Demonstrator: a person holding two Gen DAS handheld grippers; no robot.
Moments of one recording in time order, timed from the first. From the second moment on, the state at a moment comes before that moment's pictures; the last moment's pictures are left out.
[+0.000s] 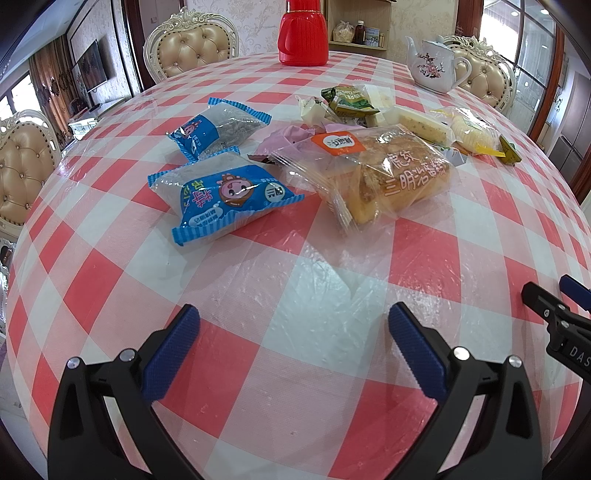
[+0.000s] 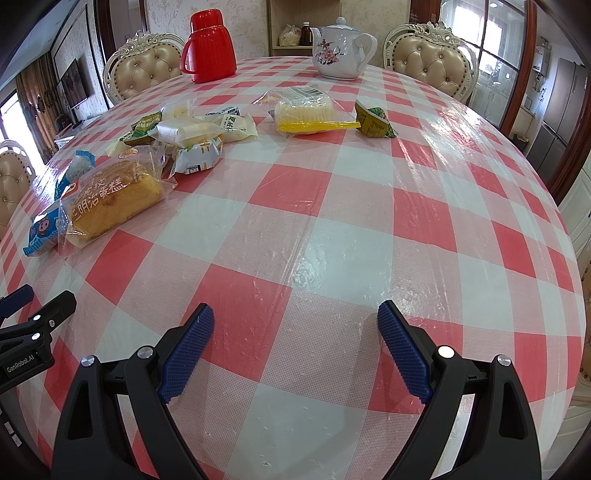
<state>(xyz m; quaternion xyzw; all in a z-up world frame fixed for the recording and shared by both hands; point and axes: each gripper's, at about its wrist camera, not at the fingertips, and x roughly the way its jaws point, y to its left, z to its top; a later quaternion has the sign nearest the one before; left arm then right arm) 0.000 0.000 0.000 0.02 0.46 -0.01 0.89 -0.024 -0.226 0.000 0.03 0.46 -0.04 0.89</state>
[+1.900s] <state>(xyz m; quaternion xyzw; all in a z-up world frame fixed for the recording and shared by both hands) 0.007 0.125 0.026 -0.04 0.46 -0.01 0.89 0.038 -0.097 0.027 -0.14 0.42 0.02 0.90</state>
